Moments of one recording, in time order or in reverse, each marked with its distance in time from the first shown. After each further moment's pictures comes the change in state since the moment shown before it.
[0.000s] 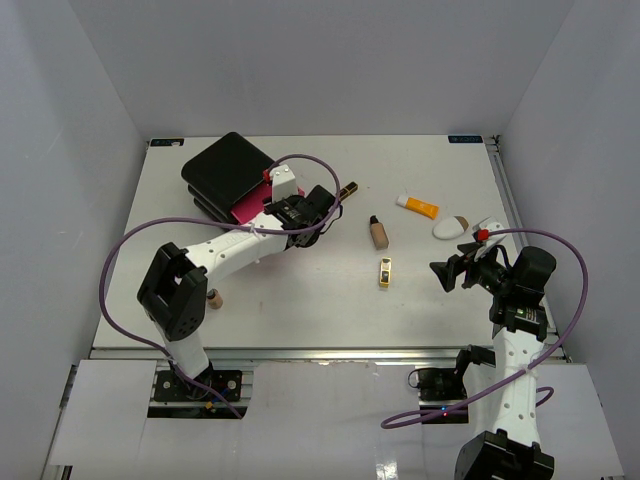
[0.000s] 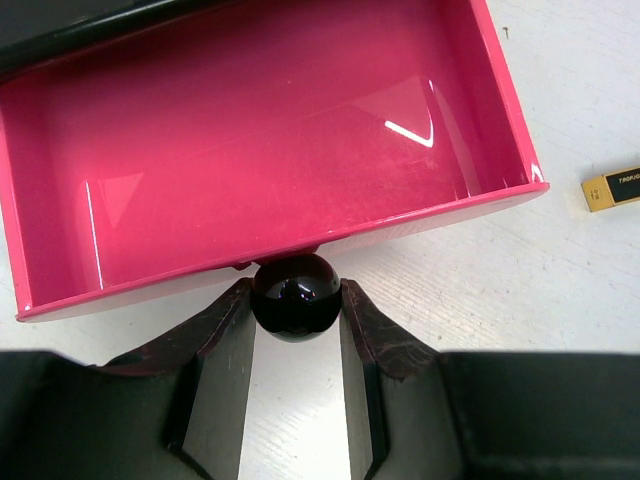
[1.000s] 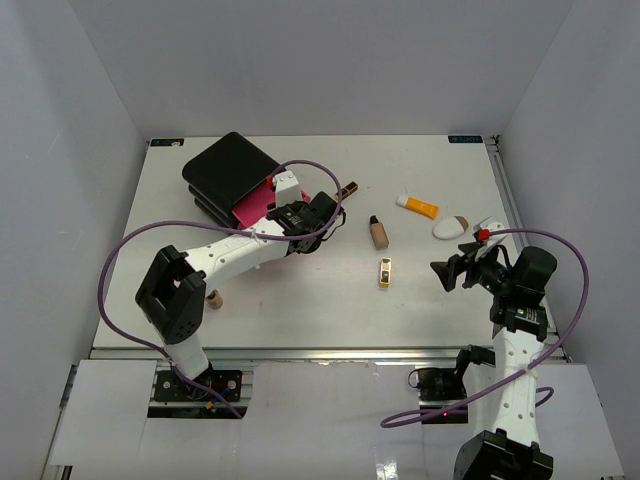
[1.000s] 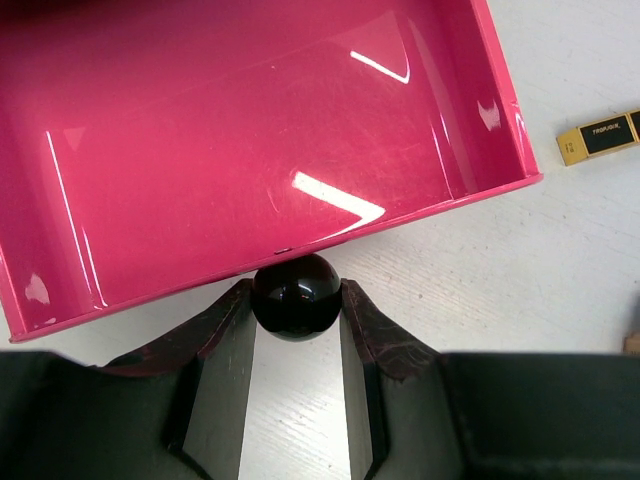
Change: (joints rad) left arm -0.037 -0.020 -0.033 0.010 0.057 -0.030; right arm -0.007 0.000 0.000 0.003 -0.001 0.000
